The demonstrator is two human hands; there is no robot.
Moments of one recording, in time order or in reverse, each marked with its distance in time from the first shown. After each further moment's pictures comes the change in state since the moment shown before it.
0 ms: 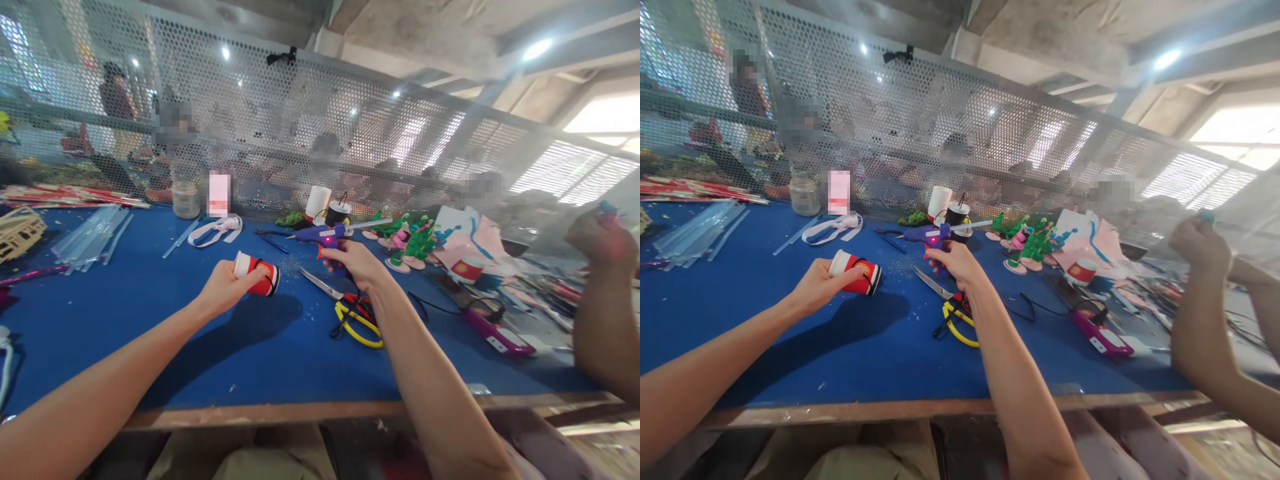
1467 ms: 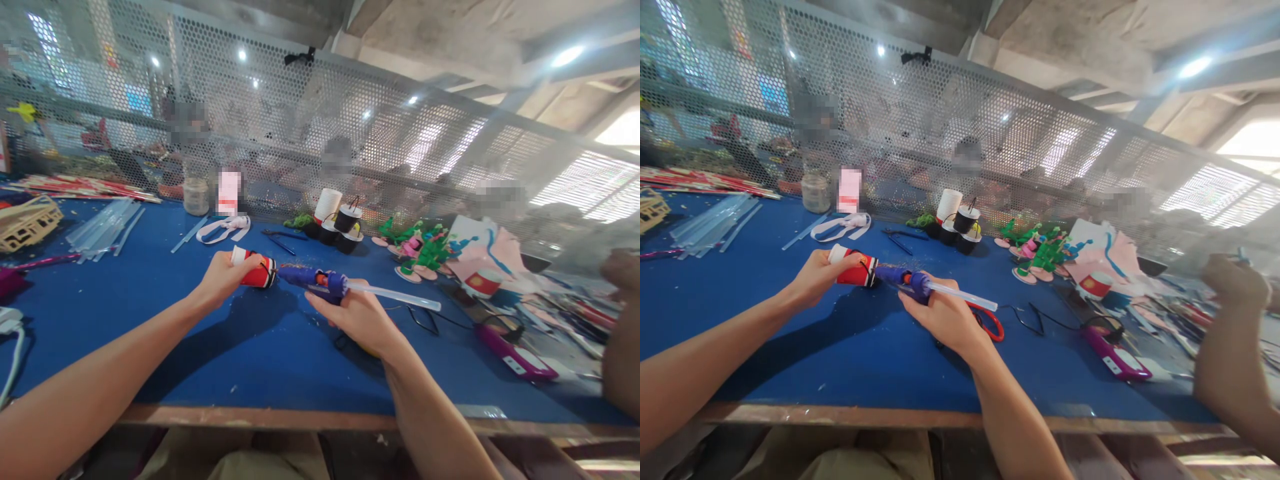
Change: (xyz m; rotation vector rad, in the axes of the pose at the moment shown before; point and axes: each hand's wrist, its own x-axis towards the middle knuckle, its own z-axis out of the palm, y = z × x) left_hand 0.004 0.004 -0.006 -0.022 0.174 -0.082; right_hand -0.074 -0.022 0.017 -0.096 -0.034 -0.435
